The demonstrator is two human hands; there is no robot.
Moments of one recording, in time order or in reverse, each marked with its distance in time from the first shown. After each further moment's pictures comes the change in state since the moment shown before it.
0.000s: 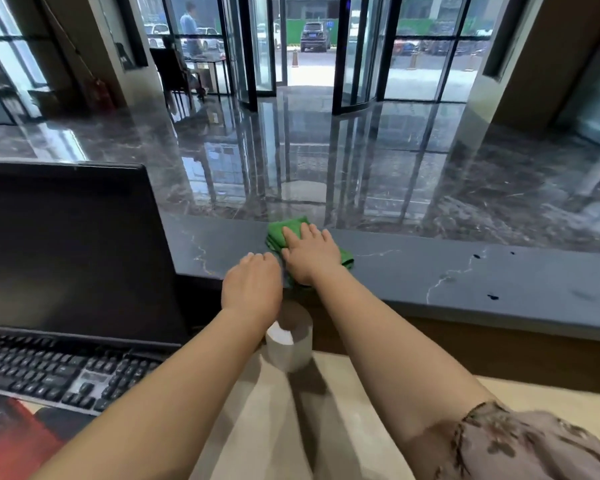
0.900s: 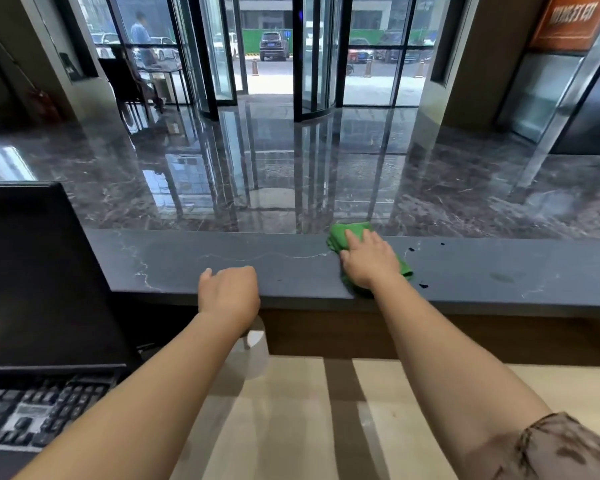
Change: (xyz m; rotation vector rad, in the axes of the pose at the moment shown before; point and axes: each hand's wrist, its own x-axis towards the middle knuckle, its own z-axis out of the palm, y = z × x) left_hand 0.010 0.047 0.009 0.057 -0.119 0.031; right_hand -0.068 0.161 -0.005 0.086 0.088 0.362
